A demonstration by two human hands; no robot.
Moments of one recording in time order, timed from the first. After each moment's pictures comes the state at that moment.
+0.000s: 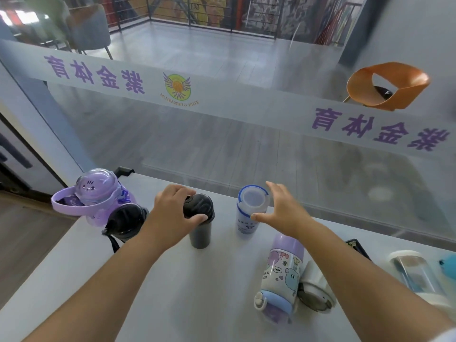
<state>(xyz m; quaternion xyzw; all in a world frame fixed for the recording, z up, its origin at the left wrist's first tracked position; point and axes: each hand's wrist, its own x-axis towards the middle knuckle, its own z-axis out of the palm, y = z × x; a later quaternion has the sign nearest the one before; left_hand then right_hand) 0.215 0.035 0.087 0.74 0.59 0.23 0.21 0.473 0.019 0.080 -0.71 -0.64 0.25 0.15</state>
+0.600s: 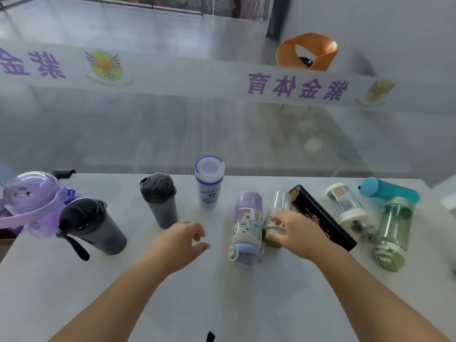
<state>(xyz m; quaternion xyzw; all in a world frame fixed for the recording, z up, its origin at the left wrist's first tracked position) 0.246 -0.035 0.039 0.86 0.42 0.03 0.28 0.495 -0.149 0.076 -0.81 -0.56 0.20 0.04</state>
